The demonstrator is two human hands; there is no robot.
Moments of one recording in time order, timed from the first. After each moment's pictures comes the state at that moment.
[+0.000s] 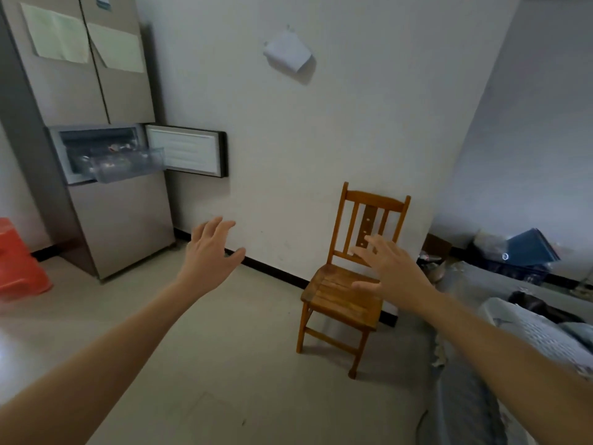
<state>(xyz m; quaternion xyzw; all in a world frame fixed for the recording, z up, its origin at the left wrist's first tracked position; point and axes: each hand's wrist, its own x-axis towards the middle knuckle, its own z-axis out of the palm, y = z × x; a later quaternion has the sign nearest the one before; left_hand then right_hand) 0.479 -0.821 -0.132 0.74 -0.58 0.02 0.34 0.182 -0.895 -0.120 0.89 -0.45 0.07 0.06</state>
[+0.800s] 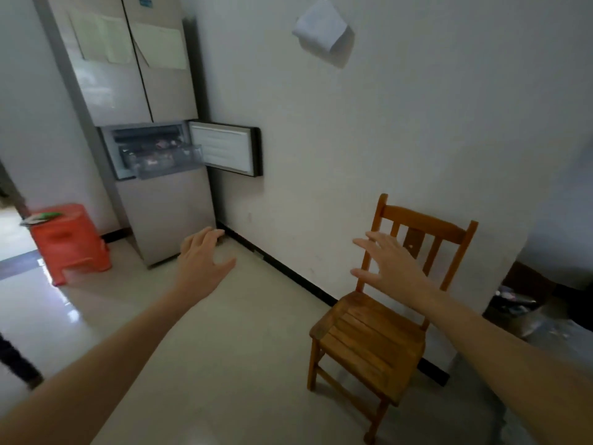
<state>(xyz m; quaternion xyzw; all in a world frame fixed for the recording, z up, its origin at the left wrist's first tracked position) 0.415 -1.064 -0.145 0.83 -0.45 0.04 0.32 0.142 -1.234 -0.135 0.93 -0.32 0.16 -0.03</state>
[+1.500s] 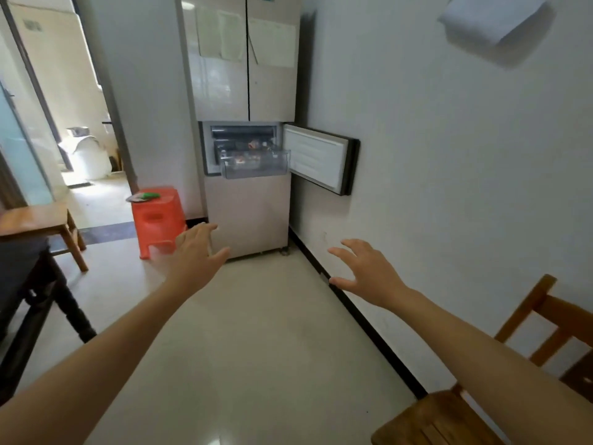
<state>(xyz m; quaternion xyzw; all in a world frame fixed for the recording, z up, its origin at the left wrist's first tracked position) 0.658 -1.155 -0.162 0.88 -0.29 0.10 0.37 0.475 -1.395 -0.157 0.99 -0.10 0.13 -0.02</state>
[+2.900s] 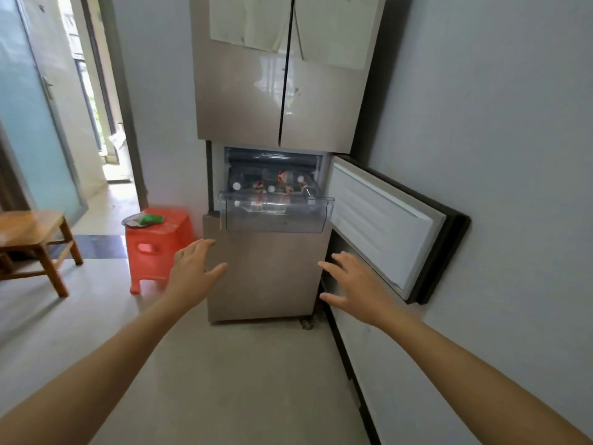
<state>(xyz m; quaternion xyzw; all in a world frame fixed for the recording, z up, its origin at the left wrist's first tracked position) 1.166 -1.507 -0.198 0.91 -0.14 0.12 0.36 1.052 -1.780 -0.175 1.00 0.03 0.08 -0.02</state>
